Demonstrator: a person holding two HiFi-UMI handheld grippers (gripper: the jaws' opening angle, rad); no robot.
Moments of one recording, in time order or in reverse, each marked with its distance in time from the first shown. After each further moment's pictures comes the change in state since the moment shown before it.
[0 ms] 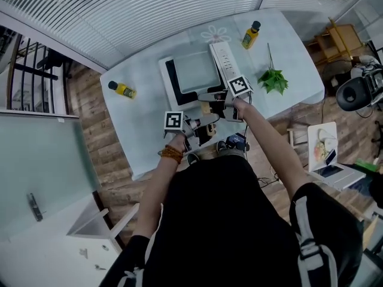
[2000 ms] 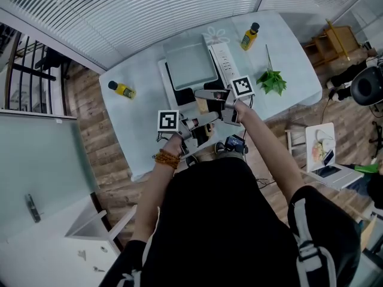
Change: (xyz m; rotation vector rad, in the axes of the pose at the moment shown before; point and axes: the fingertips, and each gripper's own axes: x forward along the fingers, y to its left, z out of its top) left arm 0.003 -0.061 -0.004 0.088 -0.007 0.027; right arm -0.001 0.070 0.006 -0.065 -0.107 0.143
